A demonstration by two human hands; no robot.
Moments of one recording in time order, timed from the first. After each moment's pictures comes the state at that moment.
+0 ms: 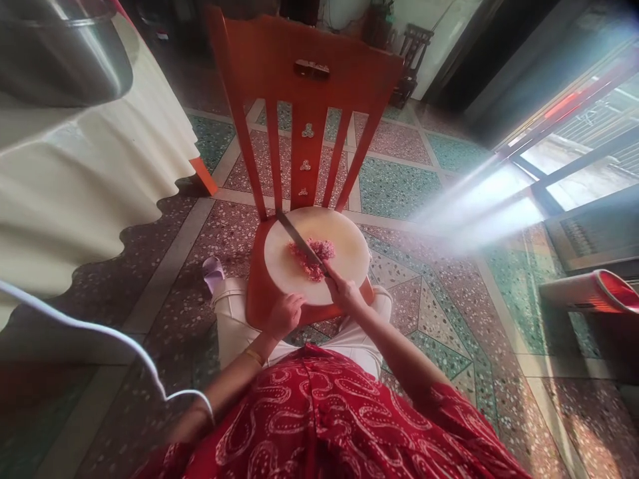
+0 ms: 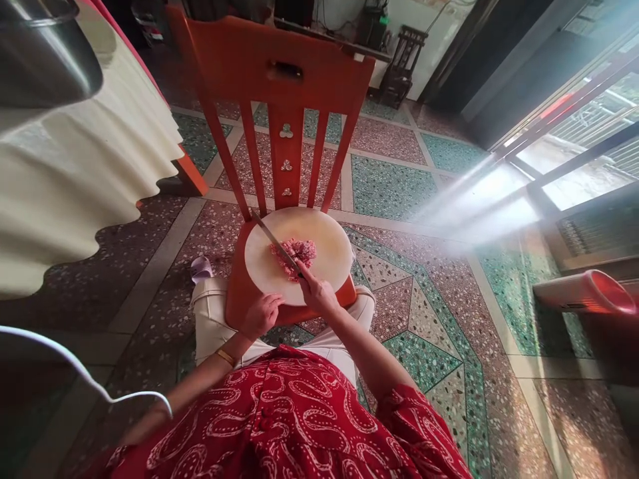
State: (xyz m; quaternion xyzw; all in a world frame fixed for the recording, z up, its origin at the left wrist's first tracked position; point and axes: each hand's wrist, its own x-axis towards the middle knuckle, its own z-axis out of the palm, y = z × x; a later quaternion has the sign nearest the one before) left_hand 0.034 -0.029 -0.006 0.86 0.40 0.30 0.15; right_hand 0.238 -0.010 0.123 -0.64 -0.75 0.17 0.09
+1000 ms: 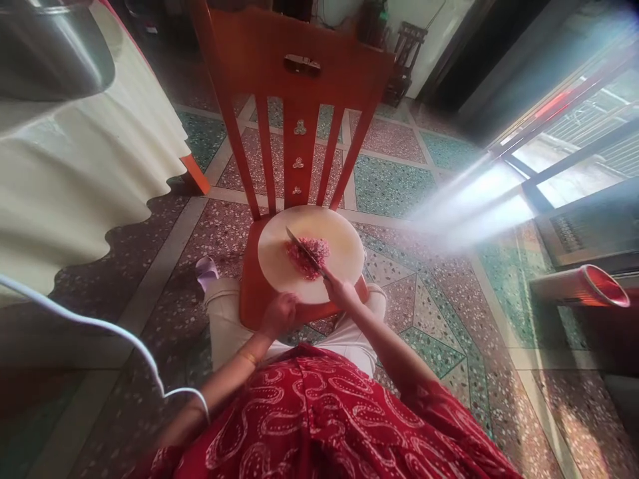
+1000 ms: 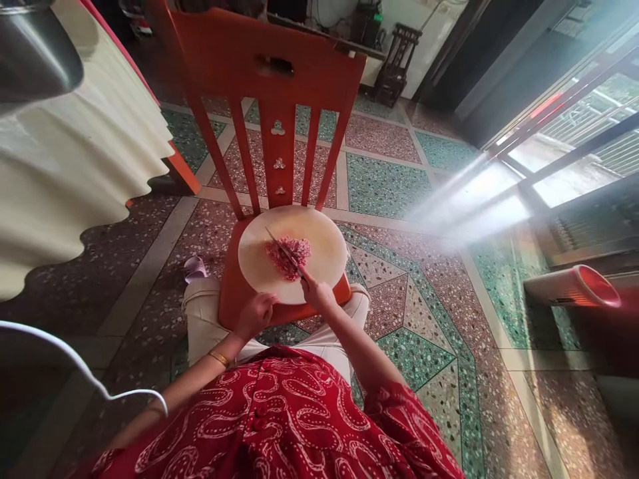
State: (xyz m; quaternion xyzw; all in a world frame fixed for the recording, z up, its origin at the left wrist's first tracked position) left_hand 0.035 -0.028 -0.011 0.86 0.39 0.30 0.15; right_hand 0.250 -0.009 0.122 -0.67 -0.71 0.17 0.08
